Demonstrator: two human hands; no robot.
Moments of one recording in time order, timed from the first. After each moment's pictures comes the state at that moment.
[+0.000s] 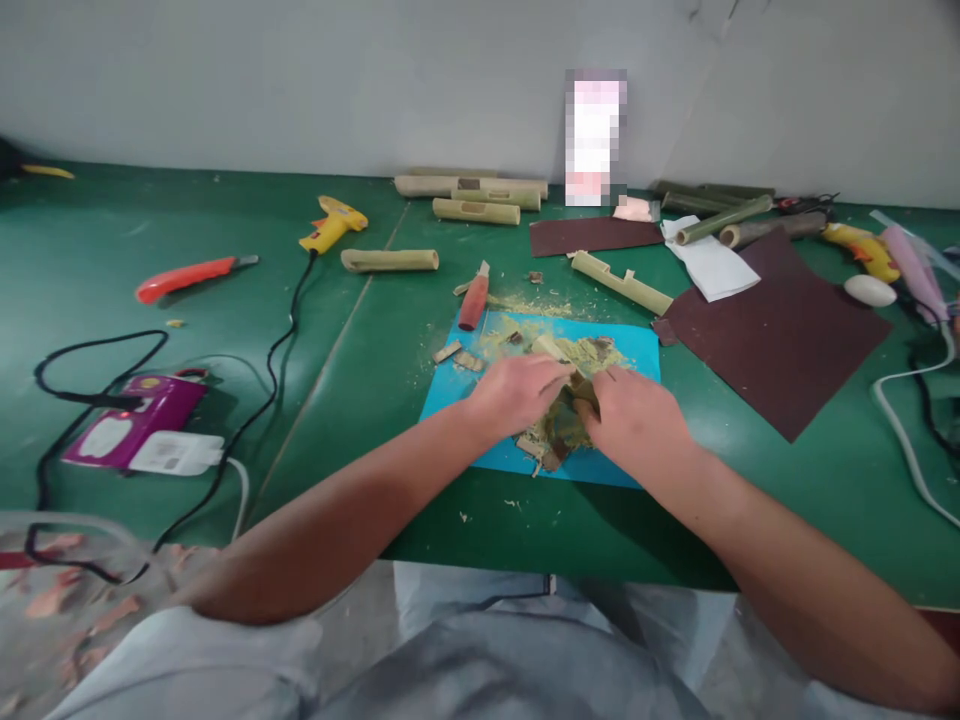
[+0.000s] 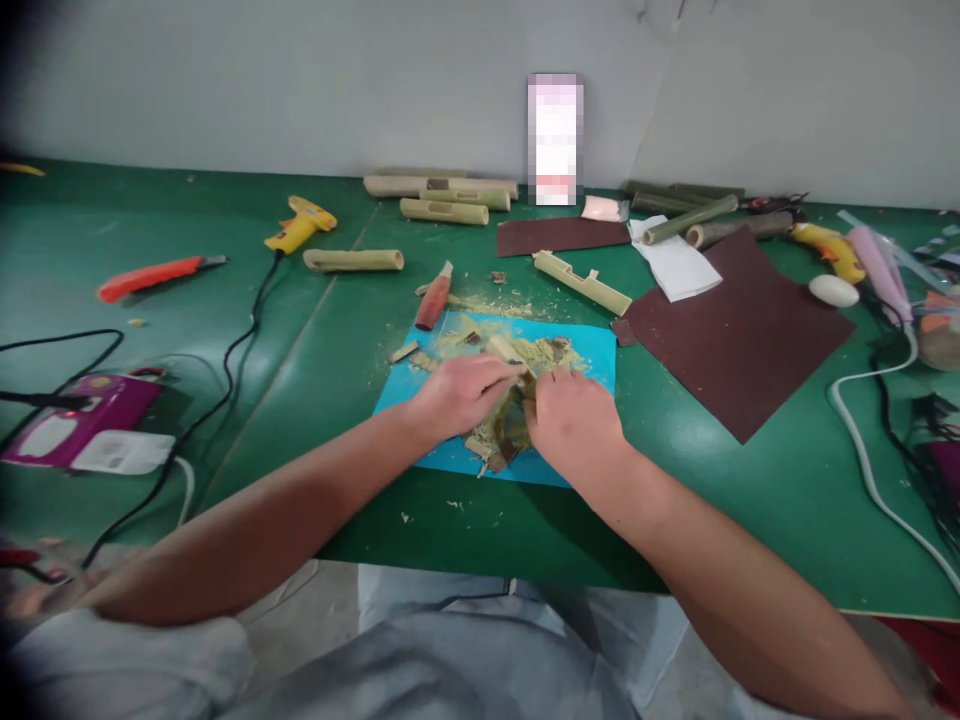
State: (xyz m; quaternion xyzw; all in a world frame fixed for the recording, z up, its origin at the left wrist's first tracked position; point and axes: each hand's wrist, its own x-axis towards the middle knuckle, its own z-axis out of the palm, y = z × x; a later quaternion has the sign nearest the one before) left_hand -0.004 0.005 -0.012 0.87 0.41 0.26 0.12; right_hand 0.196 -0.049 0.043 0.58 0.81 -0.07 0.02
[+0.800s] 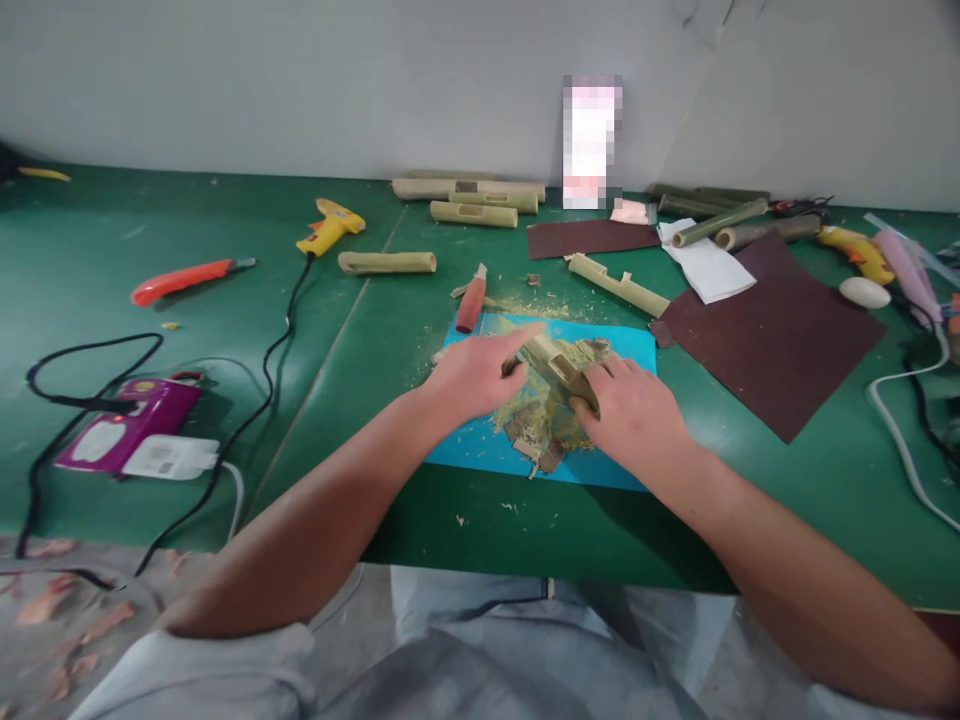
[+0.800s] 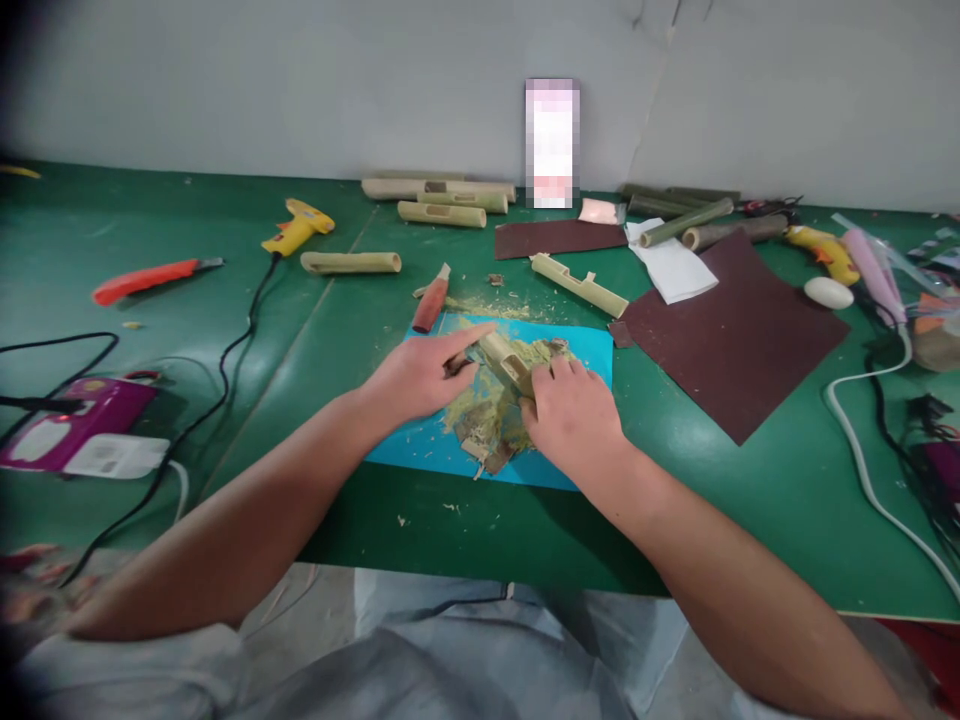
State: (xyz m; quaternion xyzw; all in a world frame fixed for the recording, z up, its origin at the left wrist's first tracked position) left_hand -0.028 0.004 0.017 0.84 0.50 0.19 0.11; right_hand 0.202 -0.045 0.037 0.56 0.83 -0.05 -0.02
